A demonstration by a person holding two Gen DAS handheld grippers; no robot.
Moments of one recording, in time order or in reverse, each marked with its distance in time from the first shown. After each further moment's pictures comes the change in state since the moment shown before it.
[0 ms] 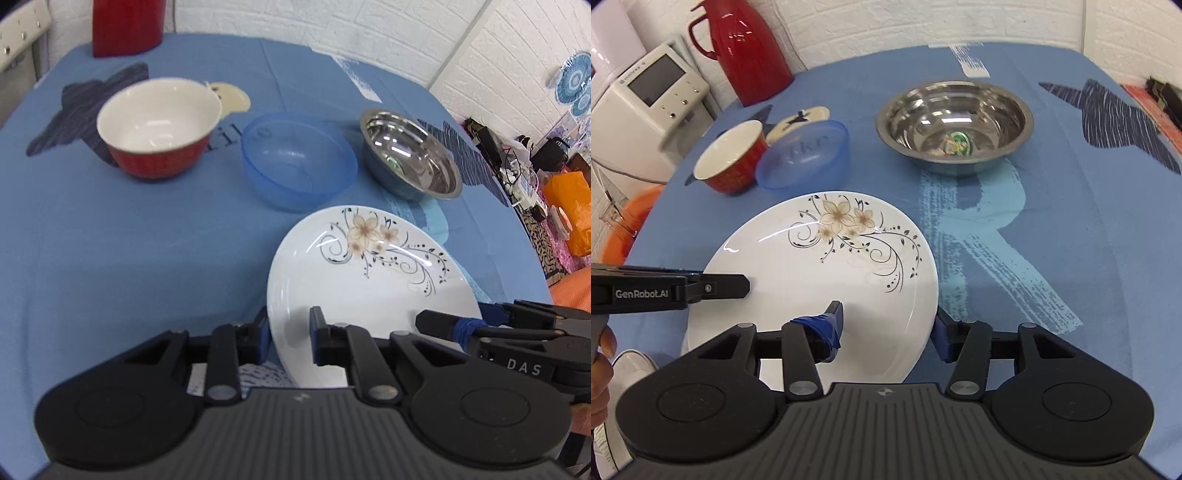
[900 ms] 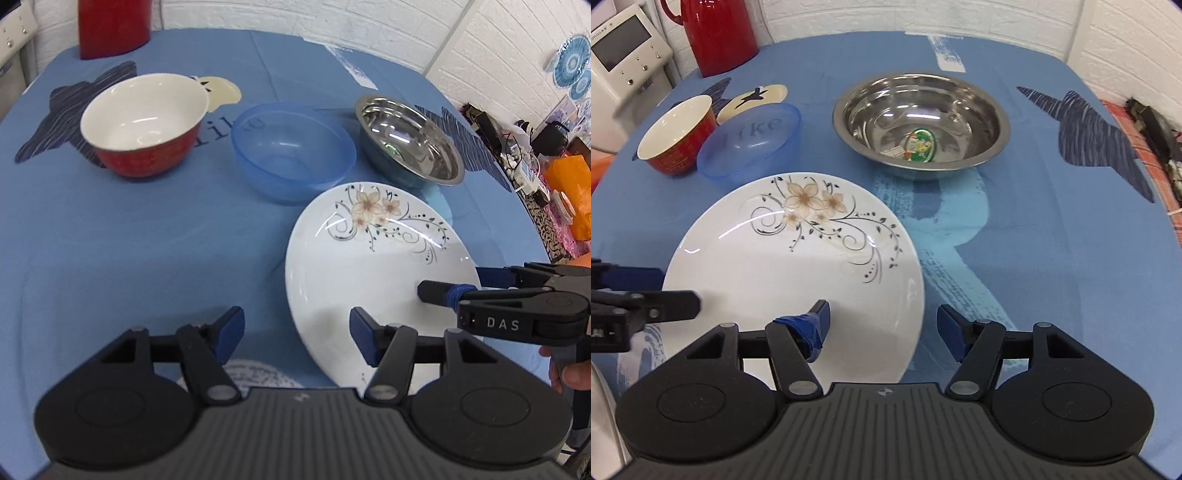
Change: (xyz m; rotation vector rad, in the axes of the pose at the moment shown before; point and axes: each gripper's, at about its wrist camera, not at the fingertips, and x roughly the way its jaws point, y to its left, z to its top) left arm 0.022 -0.002 0.002 0.034 0.037 0.000; right arm 0.026 -0.013 0.018 -0.065 0.070 -0.161
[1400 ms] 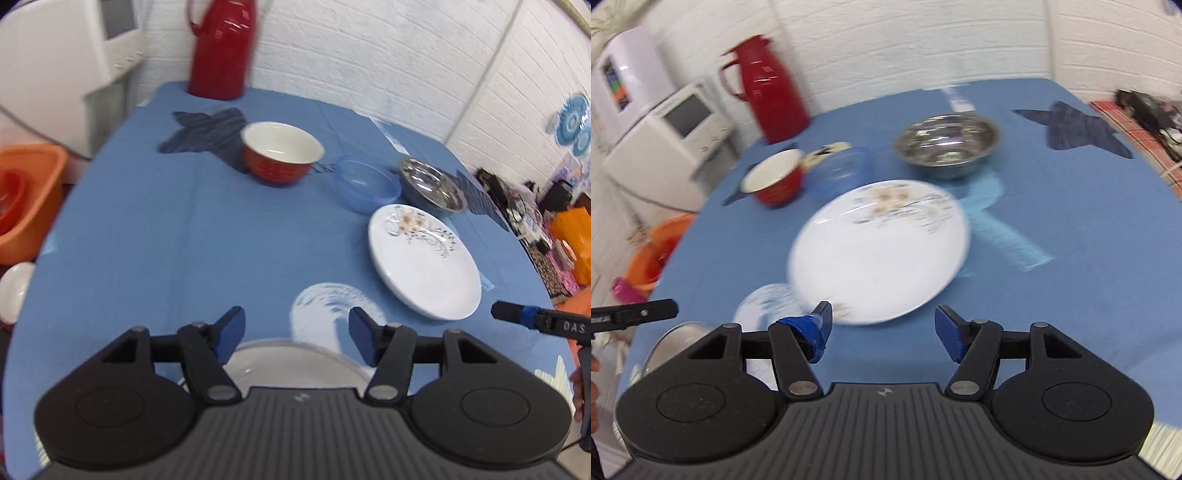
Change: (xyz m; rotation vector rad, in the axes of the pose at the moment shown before) left arm -0.126 0.054 -0.092 -0.078 -0.220 0.055; right arm -0.093 0.004 -0.081 0.157 -0.215 0.164
